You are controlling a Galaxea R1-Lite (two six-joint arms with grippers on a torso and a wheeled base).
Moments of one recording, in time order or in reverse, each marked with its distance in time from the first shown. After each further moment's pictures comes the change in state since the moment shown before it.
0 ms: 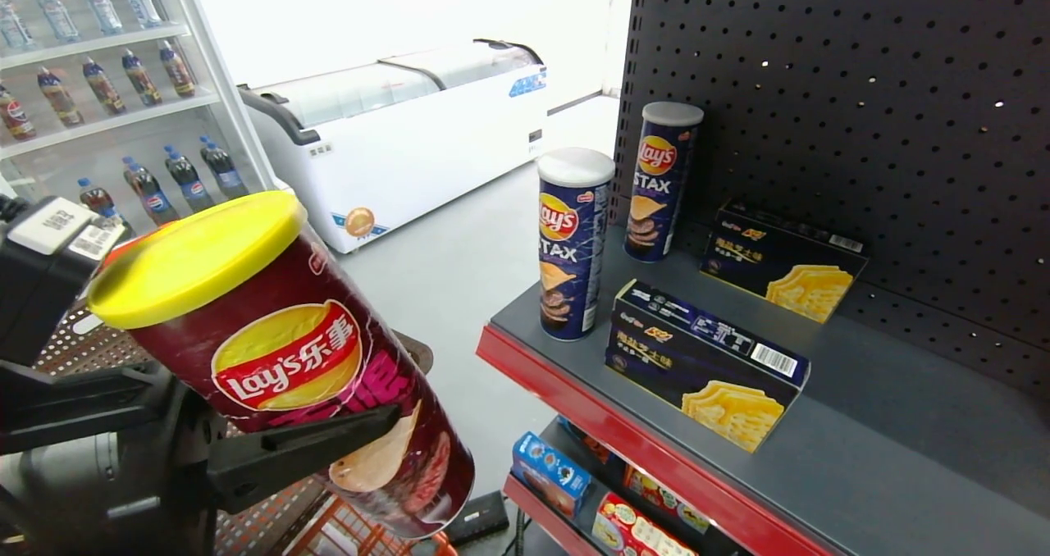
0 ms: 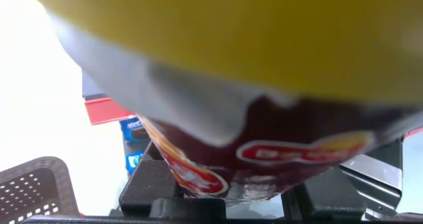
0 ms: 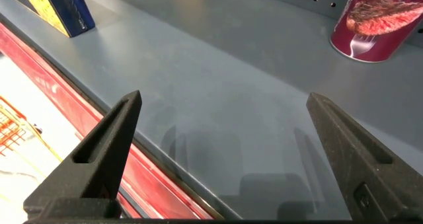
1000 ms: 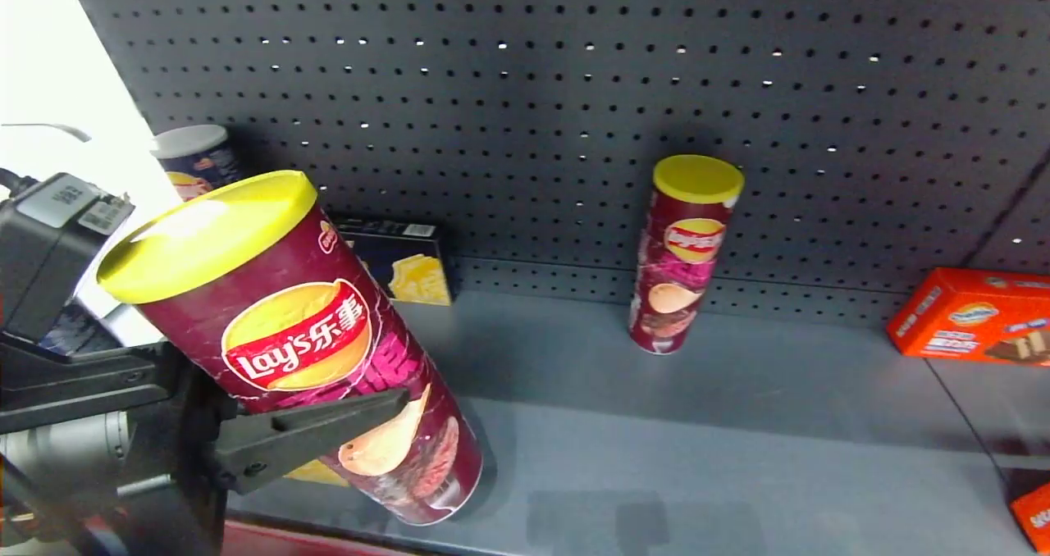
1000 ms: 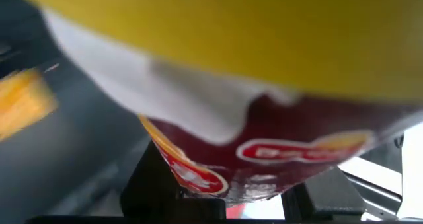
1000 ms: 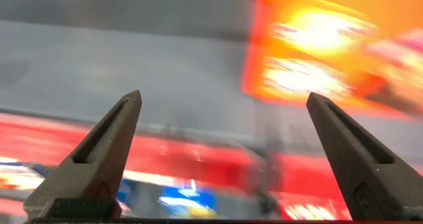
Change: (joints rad) left arm -0.011 0.015 -0.030 0.000 0.000 -0.001; right arm 0.000 0.000 0.000 0.000 0.000 0.000
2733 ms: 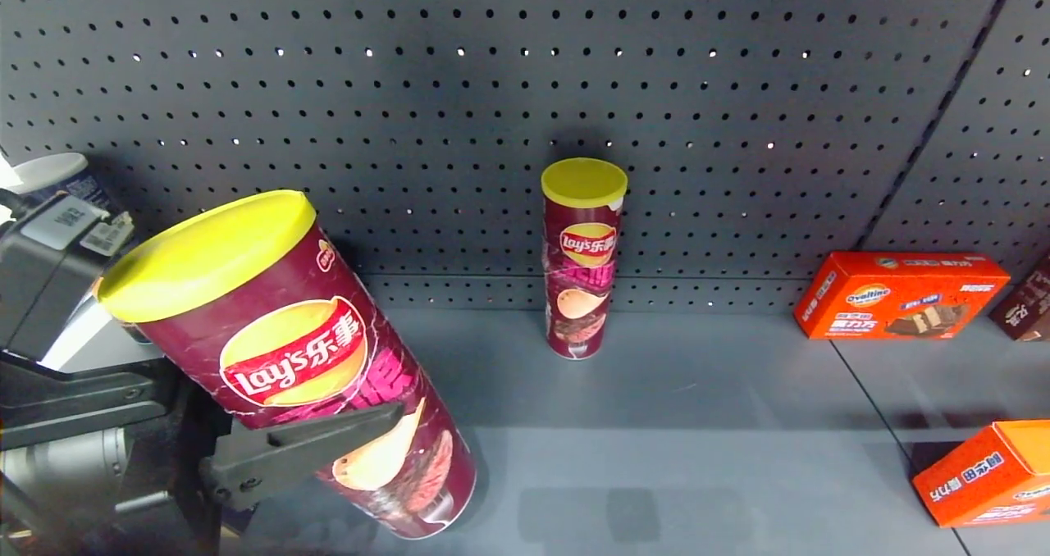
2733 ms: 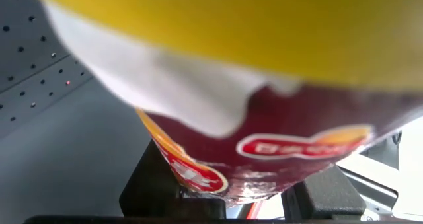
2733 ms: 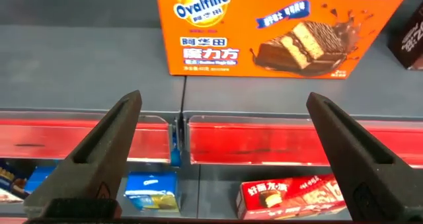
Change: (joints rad) left arm 0.006 -0.012 0.030 0.002 0.005 -0.010; right arm 0.000 0.000 0.000 0.000 0.001 -0.006
